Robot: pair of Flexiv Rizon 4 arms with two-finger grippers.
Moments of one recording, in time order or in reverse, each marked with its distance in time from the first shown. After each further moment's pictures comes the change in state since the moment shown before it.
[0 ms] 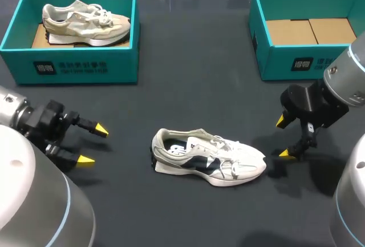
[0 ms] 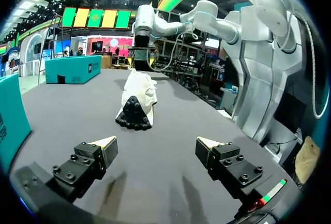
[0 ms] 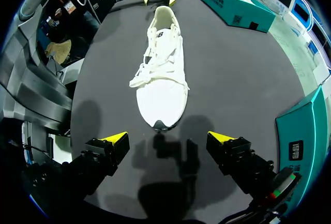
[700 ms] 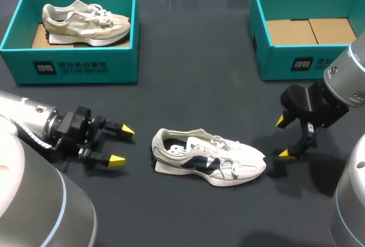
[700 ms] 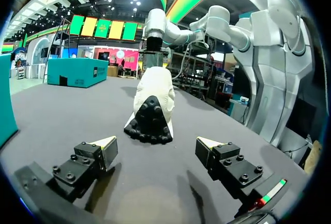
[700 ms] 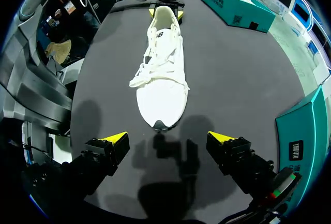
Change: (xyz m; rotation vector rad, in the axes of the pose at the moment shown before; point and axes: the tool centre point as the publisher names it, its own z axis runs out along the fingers) left arm -0.036 0.000 0.066 0.119 -0.041 -0.025; right arm 0.000 0.000 0.000 0.000 0.000 0.000
